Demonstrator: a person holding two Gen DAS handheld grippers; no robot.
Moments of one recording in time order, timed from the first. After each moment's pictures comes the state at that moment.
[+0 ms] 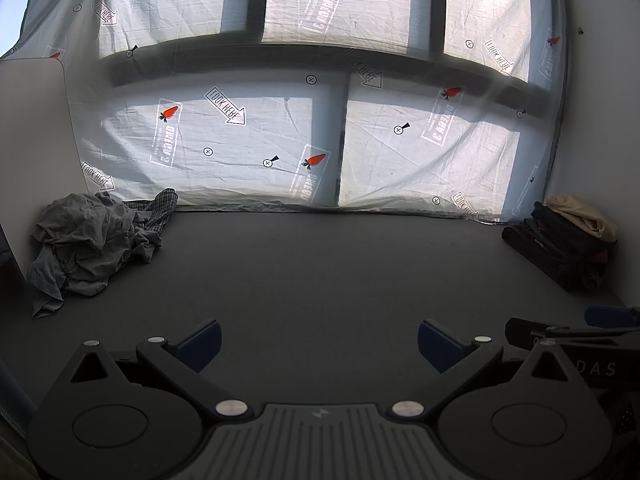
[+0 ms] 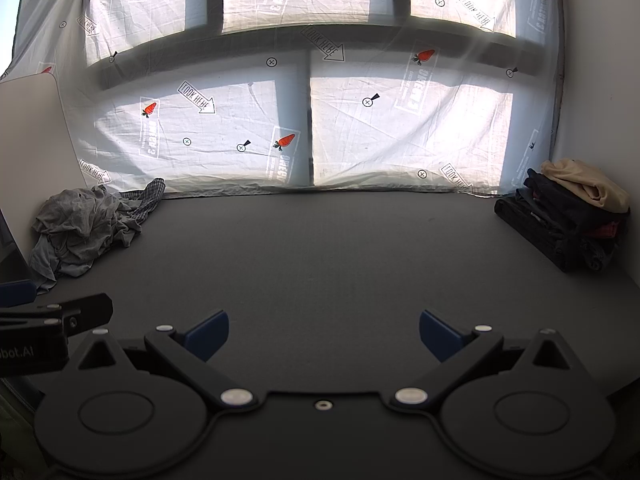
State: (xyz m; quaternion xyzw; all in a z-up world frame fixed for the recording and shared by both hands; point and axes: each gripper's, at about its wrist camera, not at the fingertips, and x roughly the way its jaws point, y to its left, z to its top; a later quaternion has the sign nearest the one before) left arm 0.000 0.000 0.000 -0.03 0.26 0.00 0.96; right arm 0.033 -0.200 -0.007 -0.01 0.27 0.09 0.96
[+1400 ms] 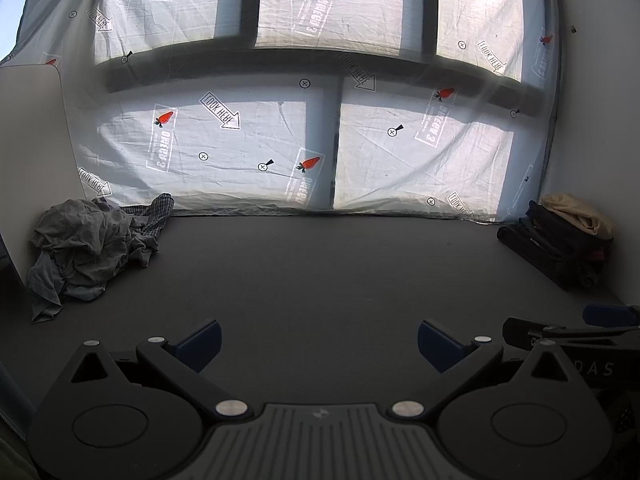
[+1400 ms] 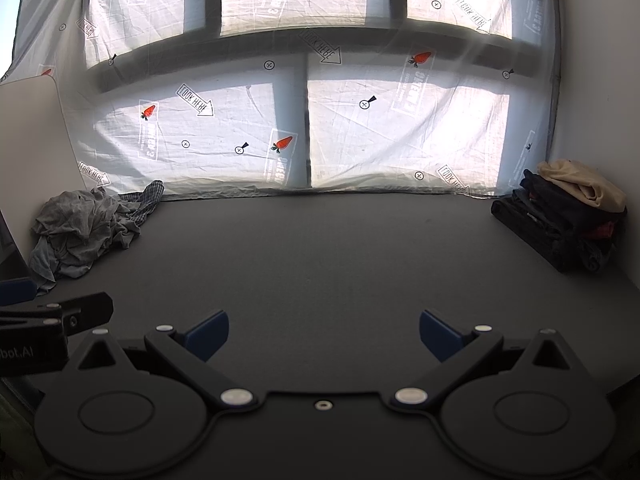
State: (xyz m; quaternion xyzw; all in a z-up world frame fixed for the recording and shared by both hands) left arm -0.005 -0.011 0.006 -0.02 0.26 -0.01 0.97; right arm 0.029 -0.203 0.000 -0.01 0.27 0.09 0.96
